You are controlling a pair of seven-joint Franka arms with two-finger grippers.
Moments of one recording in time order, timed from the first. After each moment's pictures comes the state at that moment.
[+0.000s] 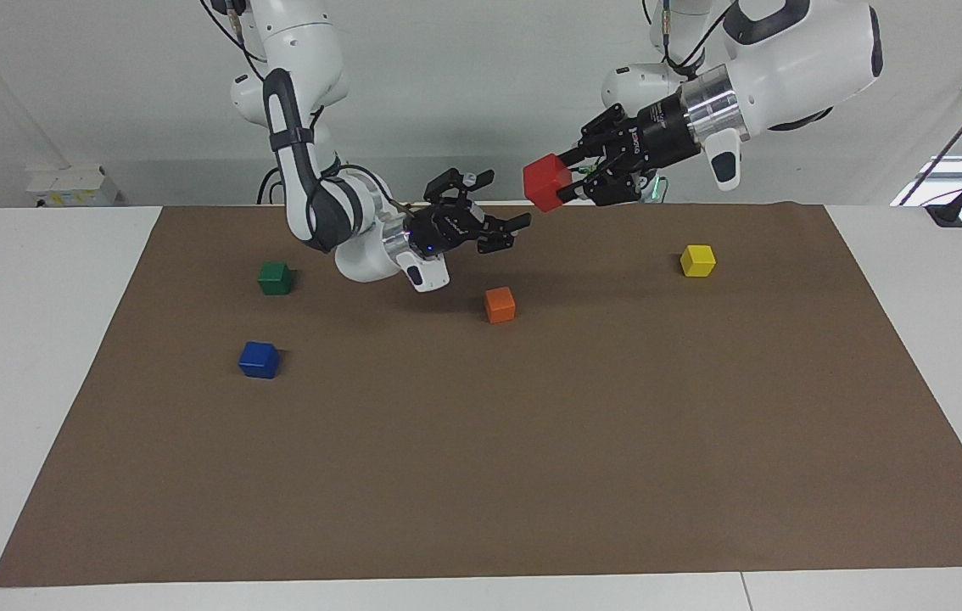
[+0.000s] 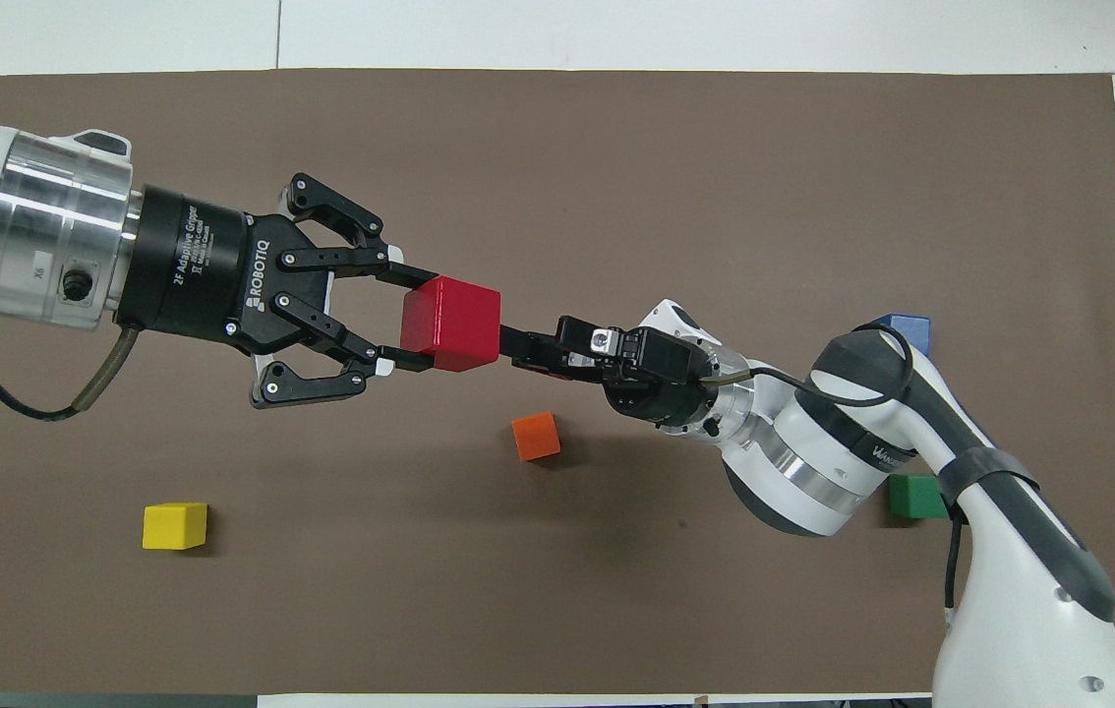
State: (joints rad) left arm -0.03 0.01 -0.24 -1.62 -0.92 1.64 -1.72; right arm 0.47 0.20 -0.03 -2.20 2.49 1.43 -0.96
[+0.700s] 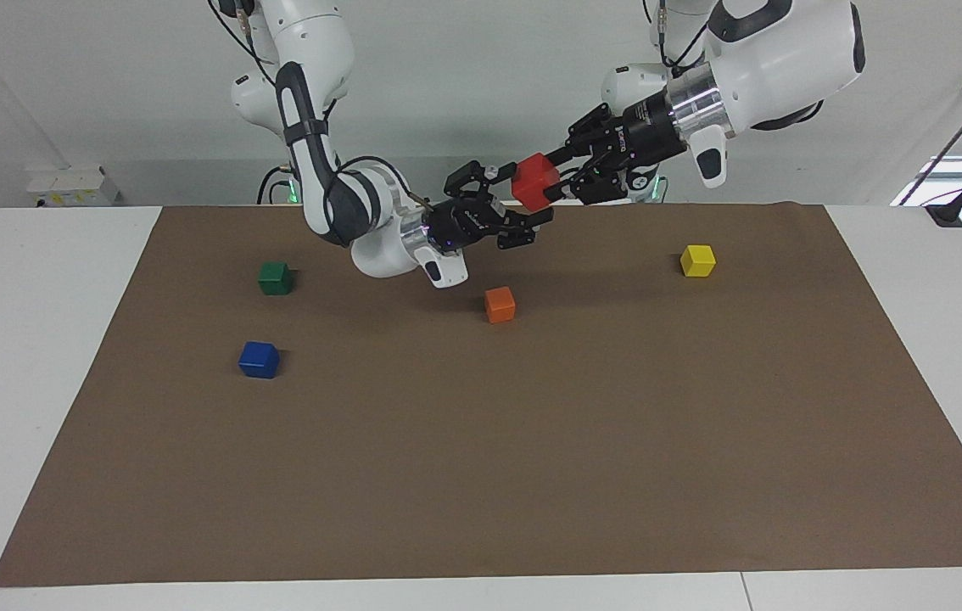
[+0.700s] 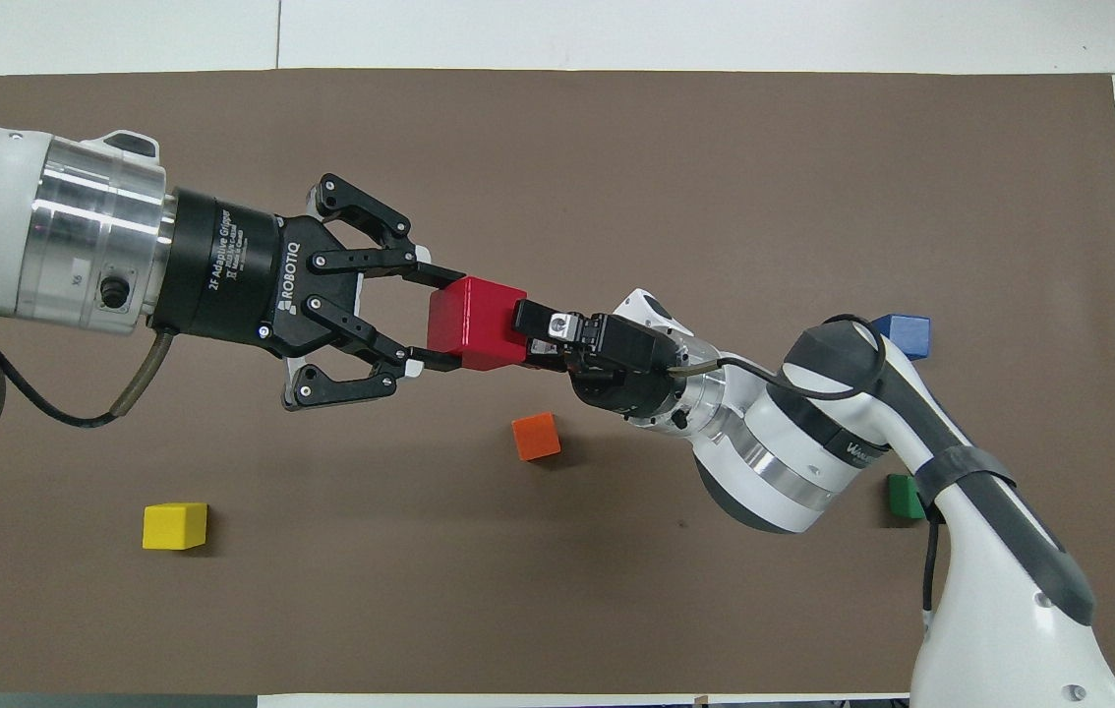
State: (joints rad) left arm -0.07 0.01 -0.24 -1.62 -0.92 1.69 -1.72; right arm 0.51 0.22 -0.03 -2.13 2.53 1.50 -0.96
